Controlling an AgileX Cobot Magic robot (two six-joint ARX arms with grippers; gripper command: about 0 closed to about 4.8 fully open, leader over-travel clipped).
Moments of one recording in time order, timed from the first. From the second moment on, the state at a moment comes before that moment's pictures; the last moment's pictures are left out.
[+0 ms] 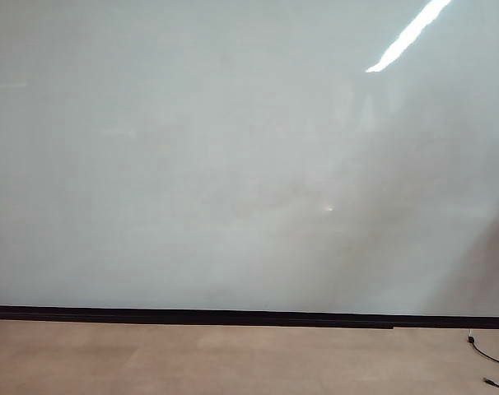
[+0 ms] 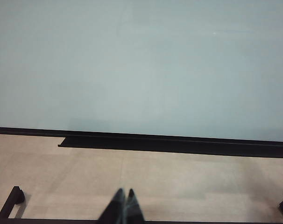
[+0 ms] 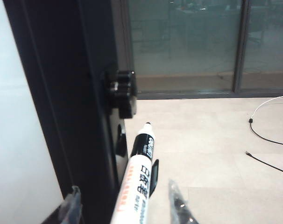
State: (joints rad) left arm 0.00 0.00 0.00 -0.15 0.02 -0.01; right arm -0.52 1.98 0.64 1.40 -0.60 0.08
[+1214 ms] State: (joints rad) left arm 0.00 0.00 0.00 -0.15 0.02 -0.01; right arm -0.53 1.98 0.64 1.40 -0.59 0.05
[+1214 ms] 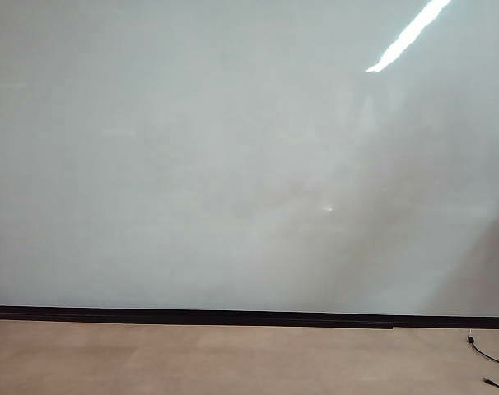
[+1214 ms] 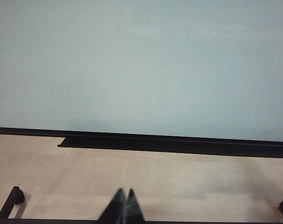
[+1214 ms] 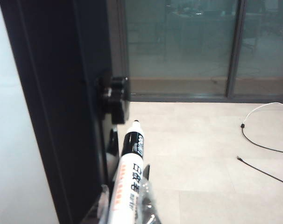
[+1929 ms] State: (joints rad) left arm 0.00 0.00 0.00 -0.15 0.02 -0.01; right arm -0.50 1.84 0.54 1.40 -0.29 0.07
